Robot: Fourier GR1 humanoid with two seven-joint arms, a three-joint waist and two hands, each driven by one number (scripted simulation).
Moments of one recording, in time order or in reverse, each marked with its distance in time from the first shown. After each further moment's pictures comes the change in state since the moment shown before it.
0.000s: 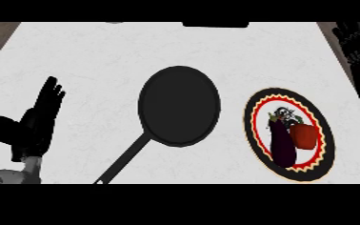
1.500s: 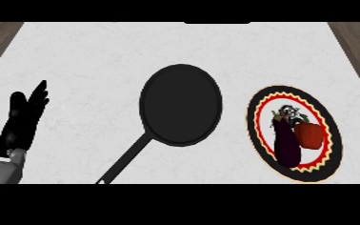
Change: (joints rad) left arm -0.064 0.110 -0.019 0.143 -0.146 -0.012 0.237; right arm 0.312 -0.004 -0.358 0.328 -0.536 0.492 -0.045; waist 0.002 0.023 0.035
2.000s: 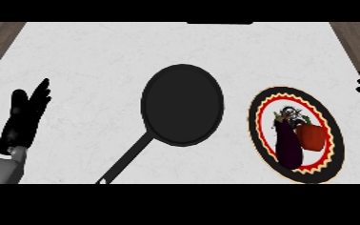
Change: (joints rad) left arm -0.014 -0.011 0.013 0.005 -0.012 -0.029 0.010; right arm -0.114 -0.196 0.164 0.004 0.219 0.157 0.109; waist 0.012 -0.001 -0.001
